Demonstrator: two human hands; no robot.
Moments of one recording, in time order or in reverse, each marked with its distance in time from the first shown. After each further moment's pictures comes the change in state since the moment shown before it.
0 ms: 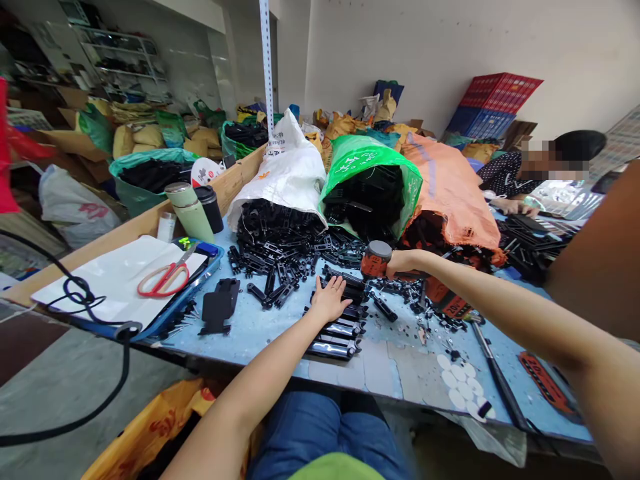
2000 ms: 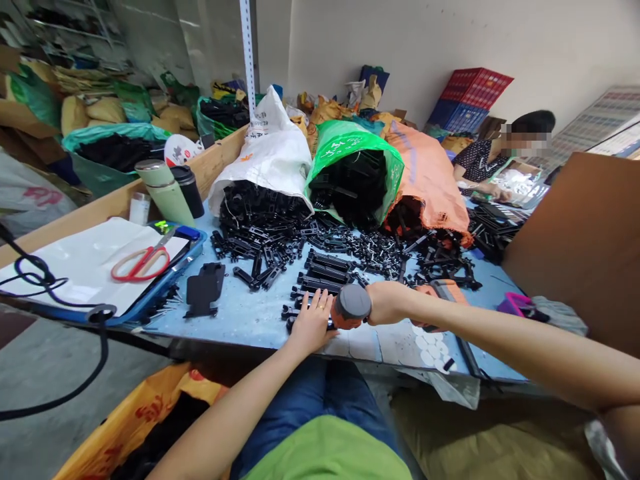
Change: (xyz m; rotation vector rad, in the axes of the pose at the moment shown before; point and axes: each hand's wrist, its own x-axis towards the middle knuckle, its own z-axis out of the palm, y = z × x) left_hand -0.117 0.045 -0.002 0.014 0.135 0.106; right_hand -0.116 -0.059 0.101 -0.242 0.072 -0.227
